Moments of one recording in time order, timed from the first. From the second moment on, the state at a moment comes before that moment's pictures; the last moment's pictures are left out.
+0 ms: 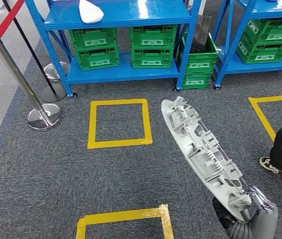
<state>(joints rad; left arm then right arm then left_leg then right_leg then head) 0.03 -0.01 -0.03 -0.16 0.36 -0.09 -0.67 0.46 -0.01 0.17 -1.99 0.37 -0.61 -0.62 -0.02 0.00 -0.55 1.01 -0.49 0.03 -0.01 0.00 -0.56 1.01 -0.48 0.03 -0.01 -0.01</state>
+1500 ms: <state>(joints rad) 0.03 -0.01 -0.04 -0.16 0.36 -0.09 -0.67 0.47 -0.01 0.13 -1.99 0.35 -0.60 -0.62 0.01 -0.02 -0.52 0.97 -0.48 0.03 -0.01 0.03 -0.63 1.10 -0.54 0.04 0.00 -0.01</state>
